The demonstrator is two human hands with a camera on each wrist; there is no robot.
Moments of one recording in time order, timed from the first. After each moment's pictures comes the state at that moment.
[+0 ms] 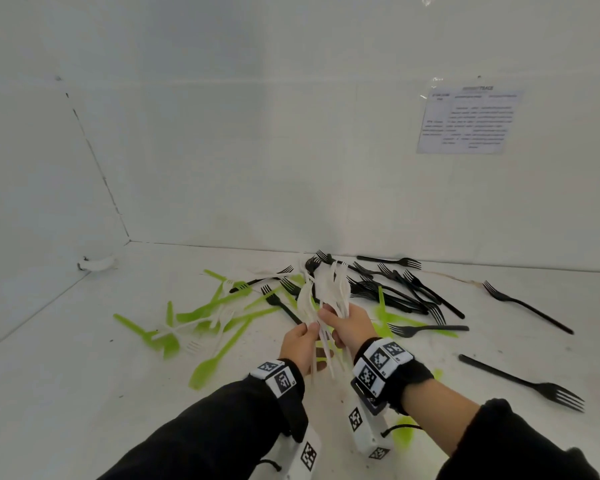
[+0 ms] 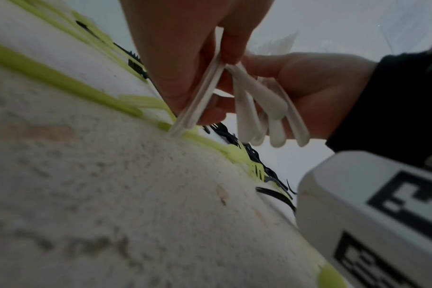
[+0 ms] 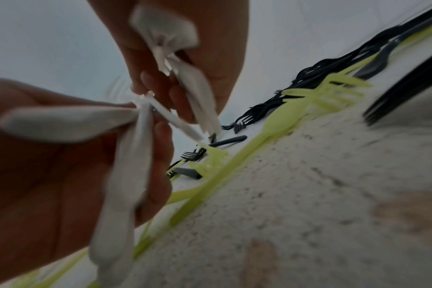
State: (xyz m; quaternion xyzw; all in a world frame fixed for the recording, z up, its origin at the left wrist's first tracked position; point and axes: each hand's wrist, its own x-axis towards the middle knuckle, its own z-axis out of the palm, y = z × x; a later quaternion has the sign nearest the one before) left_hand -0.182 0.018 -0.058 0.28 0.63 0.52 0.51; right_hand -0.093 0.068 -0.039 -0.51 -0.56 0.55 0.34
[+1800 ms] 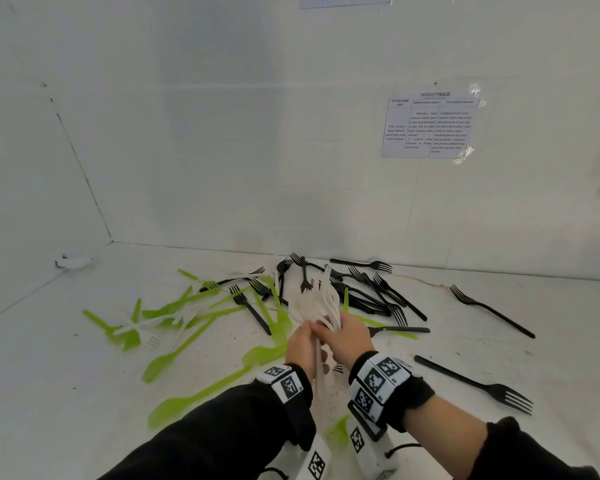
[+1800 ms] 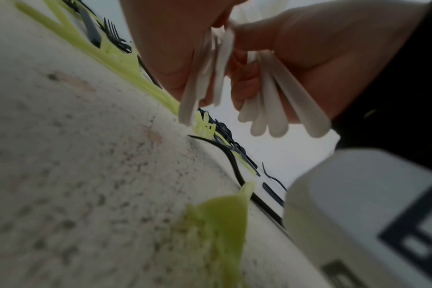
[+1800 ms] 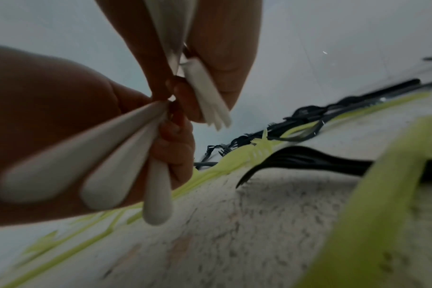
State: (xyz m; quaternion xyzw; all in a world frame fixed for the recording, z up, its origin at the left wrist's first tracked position) left_hand -0.091 0.038 -0.065 0.19 0.61 0.58 0.51; right_hand -0.019 0.073 -0.052 -0.51 -0.66 0.45 0.32
